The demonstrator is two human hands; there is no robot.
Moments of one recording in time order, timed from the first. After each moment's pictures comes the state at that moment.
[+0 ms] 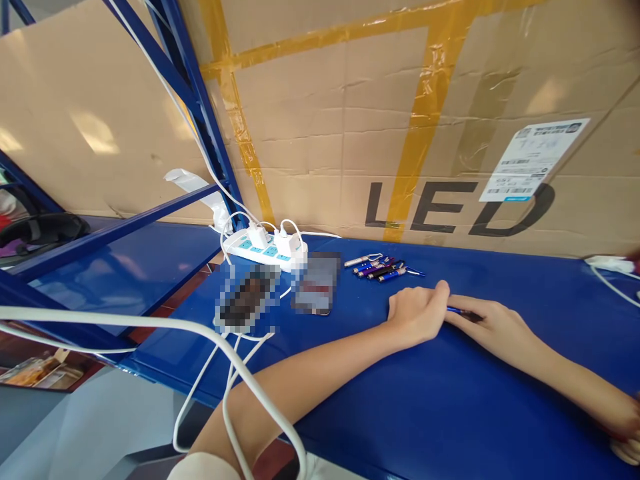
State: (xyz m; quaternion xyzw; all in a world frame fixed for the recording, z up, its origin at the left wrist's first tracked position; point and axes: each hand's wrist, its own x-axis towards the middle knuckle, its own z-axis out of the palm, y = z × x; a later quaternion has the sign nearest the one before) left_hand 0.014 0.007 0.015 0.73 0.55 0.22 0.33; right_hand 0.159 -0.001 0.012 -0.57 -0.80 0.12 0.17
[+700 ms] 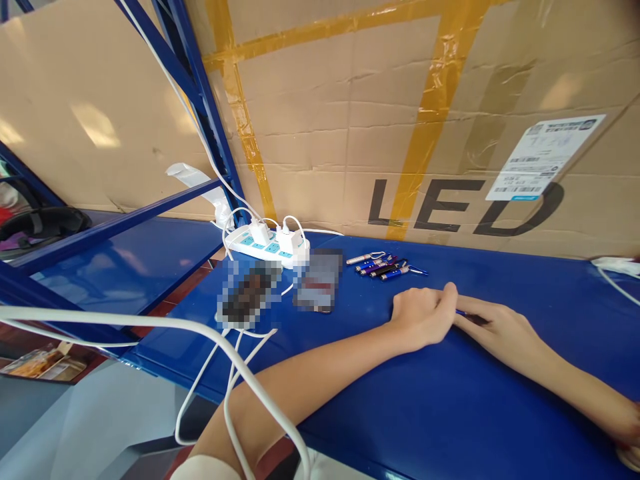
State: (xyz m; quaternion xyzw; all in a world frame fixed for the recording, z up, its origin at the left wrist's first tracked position) left_hand 0.014 0.003 0.013 0.77 0.54 0.21 0.29; right_hand 0.158 -0.003 0.011 -0.55 -0.81 0.09 0.19
